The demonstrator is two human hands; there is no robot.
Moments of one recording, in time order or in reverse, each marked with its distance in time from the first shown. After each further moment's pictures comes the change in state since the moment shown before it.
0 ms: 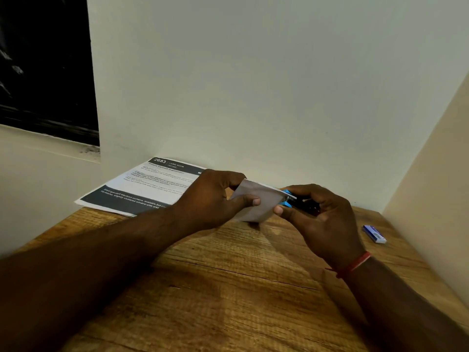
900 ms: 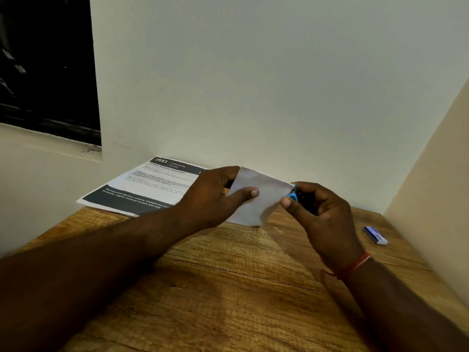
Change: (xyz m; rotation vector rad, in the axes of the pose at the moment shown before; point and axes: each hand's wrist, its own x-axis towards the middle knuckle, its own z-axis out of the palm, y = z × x) left_hand -0.002 0.002 0.003 -0.091 0.073 -0.046; right_hand 0.000 0.007 0.006 0.302 0.026 0.182
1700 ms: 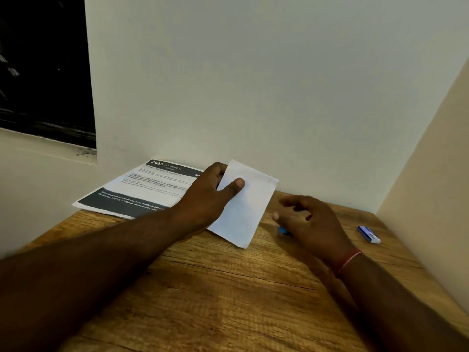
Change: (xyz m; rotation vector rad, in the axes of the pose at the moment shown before) left_hand 0.002 0.001 0.006 -0.266 0.049 -0.336; right_hand 0.004 0.019 -0.010 -0.444 -0.080 0.170
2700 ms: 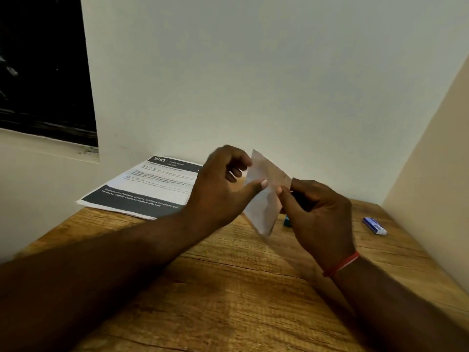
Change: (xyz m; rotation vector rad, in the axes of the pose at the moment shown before) left_hand -0.013 0.012 0.018 0.231 0.198 0.478; right_hand -0.029 -0.050 0.016 0.089 0.289 -0.366
